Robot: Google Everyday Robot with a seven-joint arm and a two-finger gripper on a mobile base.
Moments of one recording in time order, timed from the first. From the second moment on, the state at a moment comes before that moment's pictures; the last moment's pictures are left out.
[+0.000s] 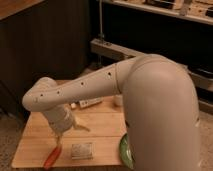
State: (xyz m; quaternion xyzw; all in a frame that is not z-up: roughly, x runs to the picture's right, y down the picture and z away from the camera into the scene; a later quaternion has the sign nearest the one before) arm -0.151 0.211 0.639 -0.35 -0.28 -0.76 0.47
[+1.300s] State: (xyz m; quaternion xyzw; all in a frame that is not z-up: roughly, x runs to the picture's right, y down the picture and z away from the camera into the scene) arm -0.176 0.235 0.631 -0.31 -0.31 -0.81 0.40
